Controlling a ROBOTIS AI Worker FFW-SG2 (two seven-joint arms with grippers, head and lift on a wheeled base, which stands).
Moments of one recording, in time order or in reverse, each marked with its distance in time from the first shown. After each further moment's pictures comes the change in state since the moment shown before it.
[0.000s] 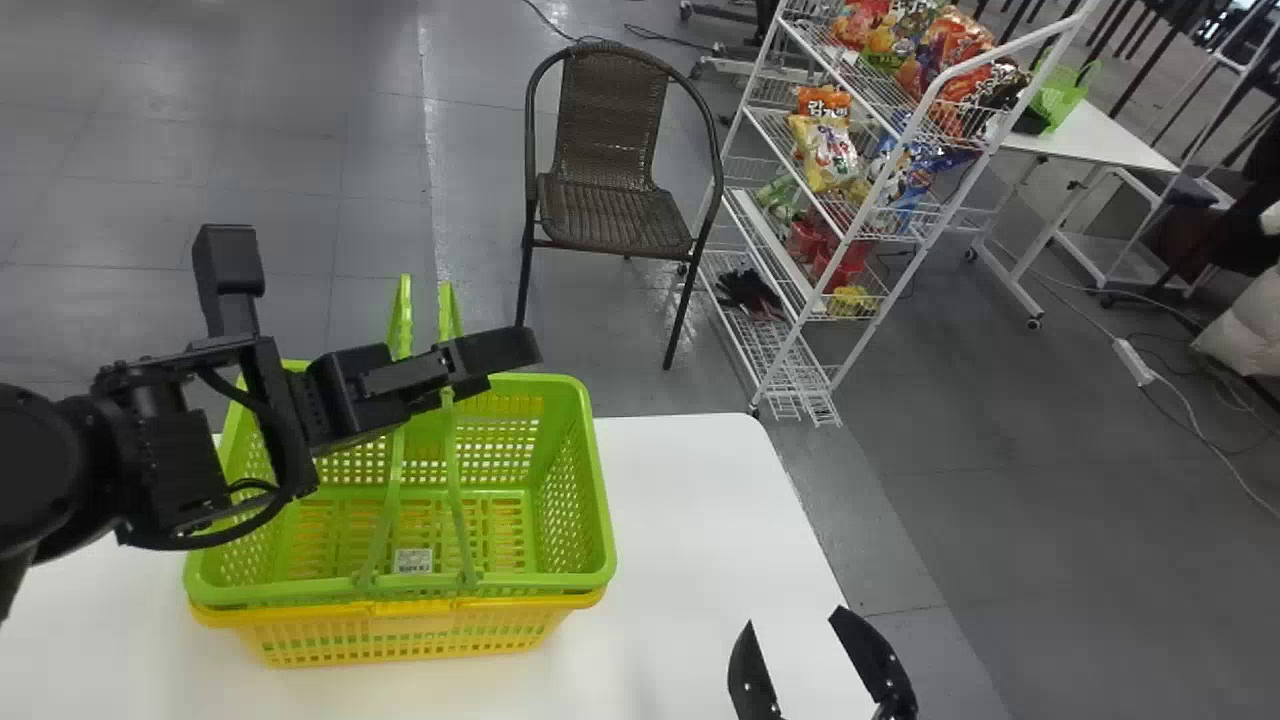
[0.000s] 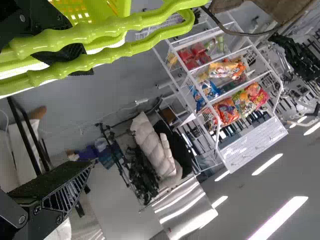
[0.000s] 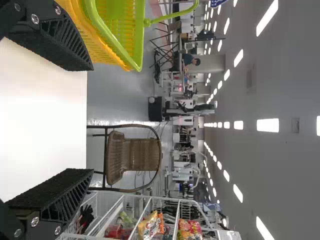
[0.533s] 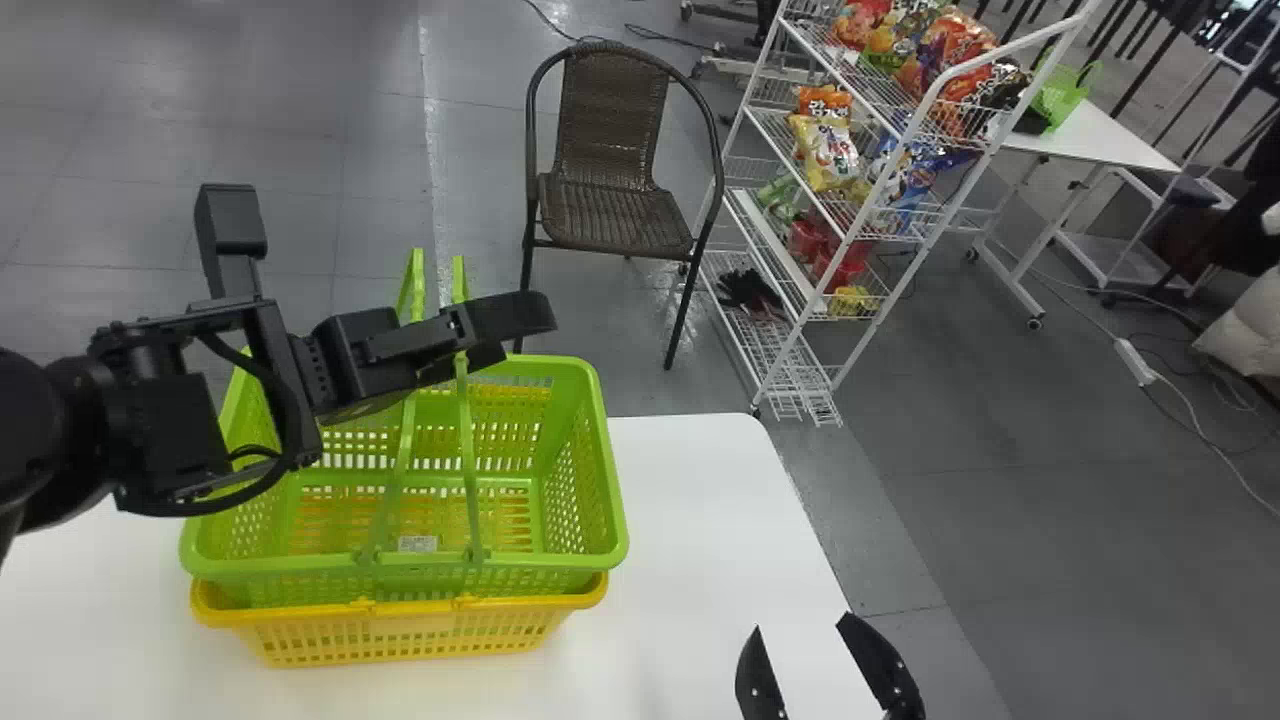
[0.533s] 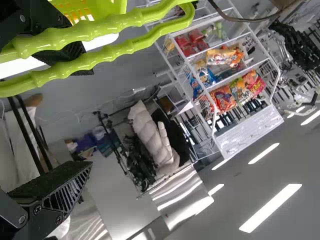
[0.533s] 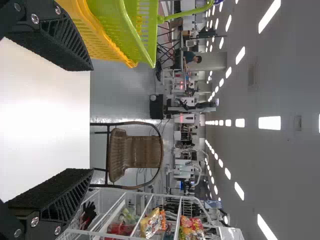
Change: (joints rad) left arm -0.027 0.000 0.005 -0.054 0.072 0.056 0.059; right arm 0.004 -0.001 -0.006 0.014 -0.004 -0.015 0.000
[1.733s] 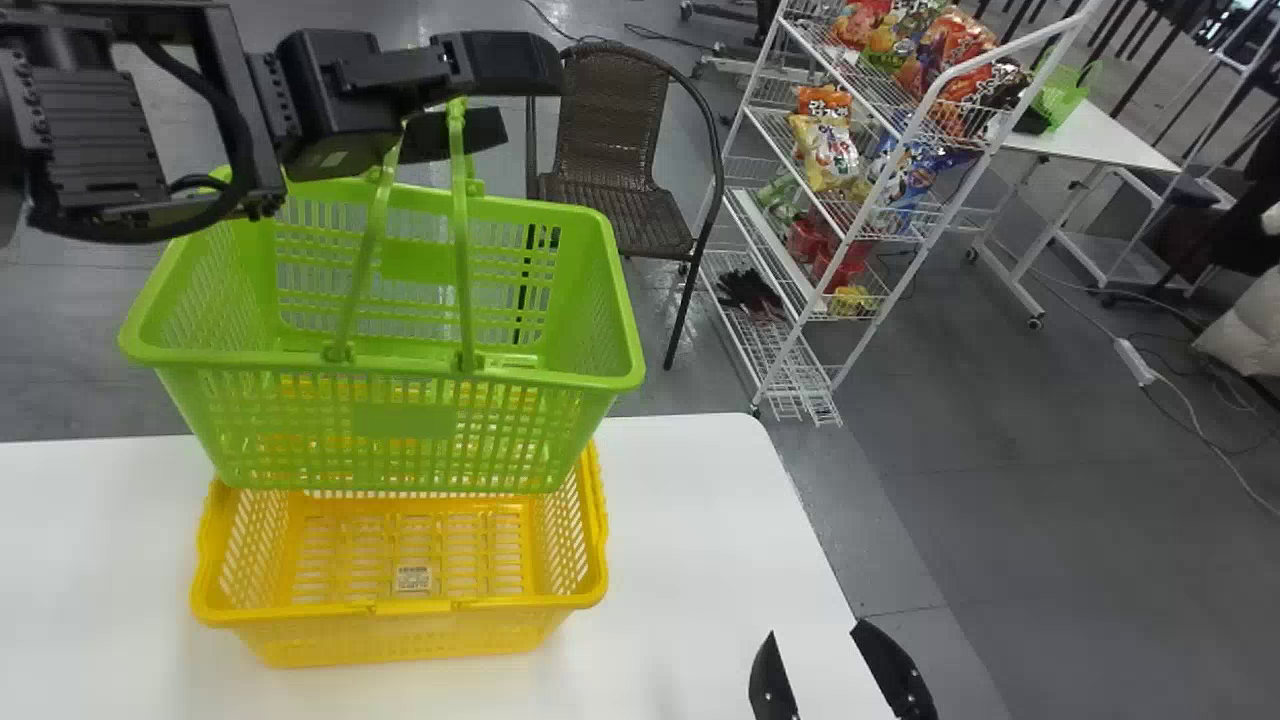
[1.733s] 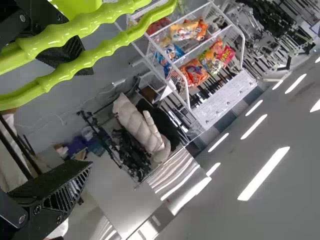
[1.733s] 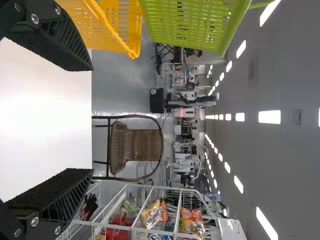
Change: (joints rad) left arm -0.293 0.000 0.076 -0.014 0.153 0.140 0.167; right arm 0.001 0.000 -0.015 0.023 -0.011 -0.016 0.000
